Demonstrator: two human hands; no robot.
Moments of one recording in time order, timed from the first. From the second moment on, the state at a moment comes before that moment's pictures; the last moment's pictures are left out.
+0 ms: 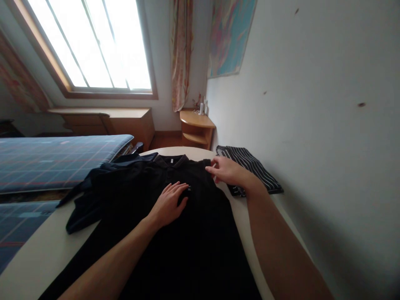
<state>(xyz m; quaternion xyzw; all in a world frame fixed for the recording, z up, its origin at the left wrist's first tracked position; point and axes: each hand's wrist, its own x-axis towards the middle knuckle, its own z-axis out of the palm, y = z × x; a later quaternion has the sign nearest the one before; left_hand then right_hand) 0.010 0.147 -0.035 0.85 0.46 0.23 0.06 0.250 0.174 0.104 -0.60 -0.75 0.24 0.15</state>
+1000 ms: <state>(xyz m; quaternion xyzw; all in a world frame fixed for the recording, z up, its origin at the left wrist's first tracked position) 0.012 0.145 -0.035 0.85 0.48 0.19 0.04 0.211 0.212 -0.023 -0.72 -0.68 0.11 0.08</state>
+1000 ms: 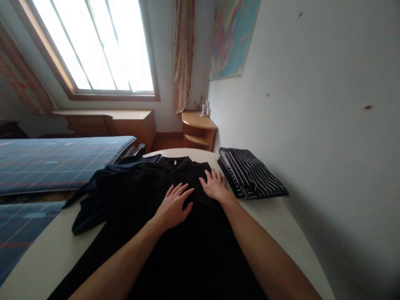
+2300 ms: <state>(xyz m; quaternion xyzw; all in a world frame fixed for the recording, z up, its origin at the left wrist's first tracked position) 0.015 0.146 -0.035 0.84 0.52 0.17 0.05 0.161 0.212 -0.019 -0.69 -0.71 0.06 0.10</state>
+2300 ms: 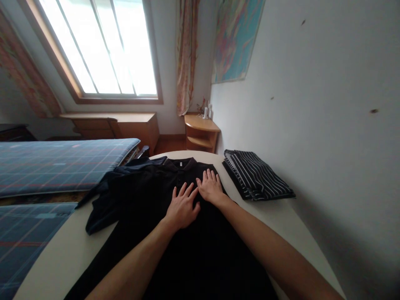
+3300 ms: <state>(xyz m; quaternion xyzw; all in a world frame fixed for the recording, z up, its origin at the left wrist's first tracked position) 0.005 0.145 -0.032 0.84 0.51 0.18 0.02 0.264 0.118 -0.016 -0.61 -0.78 0.08 0.08</state>
